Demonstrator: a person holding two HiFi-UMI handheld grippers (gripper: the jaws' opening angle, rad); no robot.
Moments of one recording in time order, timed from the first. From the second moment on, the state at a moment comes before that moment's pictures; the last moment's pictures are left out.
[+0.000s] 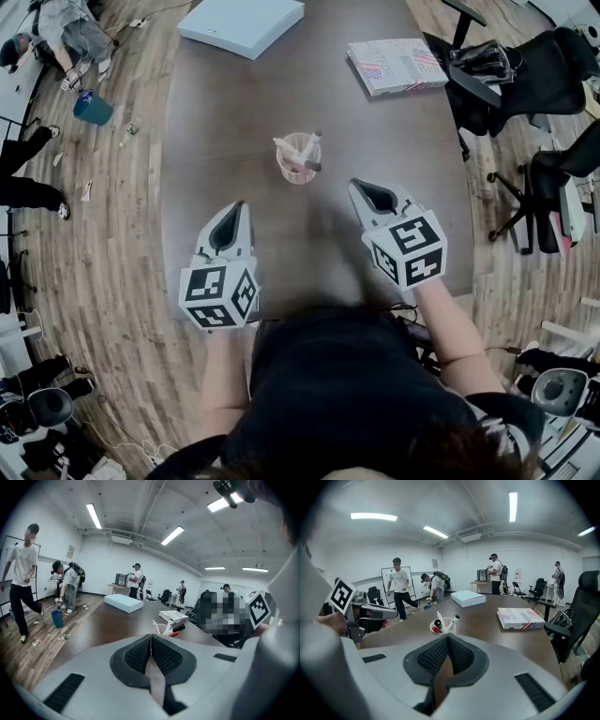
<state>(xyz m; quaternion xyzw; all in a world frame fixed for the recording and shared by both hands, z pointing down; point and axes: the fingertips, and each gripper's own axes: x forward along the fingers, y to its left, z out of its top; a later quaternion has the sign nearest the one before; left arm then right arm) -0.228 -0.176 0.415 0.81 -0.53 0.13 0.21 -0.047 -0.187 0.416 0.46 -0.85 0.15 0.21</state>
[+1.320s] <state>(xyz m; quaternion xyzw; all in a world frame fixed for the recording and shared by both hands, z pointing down) -0.223 -0.164 0.420 0.81 -0.53 0.14 0.23 -0.028 -0.174 0.434 0.48 -0.83 0.21 0.20</state>
